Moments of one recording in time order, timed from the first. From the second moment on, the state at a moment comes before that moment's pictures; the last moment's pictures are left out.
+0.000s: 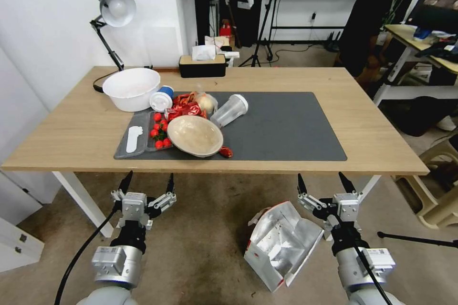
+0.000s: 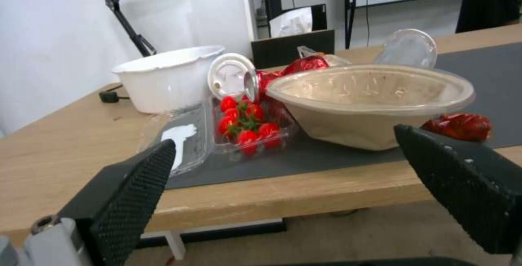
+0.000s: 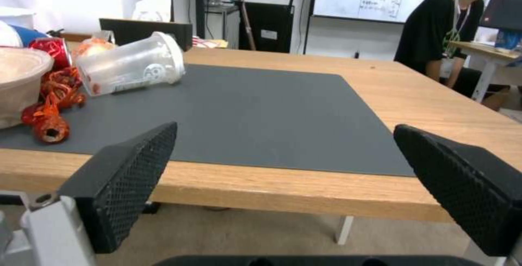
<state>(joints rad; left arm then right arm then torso) 1.80 -1.50 -0.55 -2.30 0.00 0.00 0.00 -1.80 1.50 0.55 2.30 0.00 0.00 0.00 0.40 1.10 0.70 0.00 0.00</state>
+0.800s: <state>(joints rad) 1.79 -1.50 -0.55 -2.31 -0.04 0.03 -0.01 -1.79 1.50 0.56 2.31 0.01 -0.03 0.00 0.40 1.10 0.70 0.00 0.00</state>
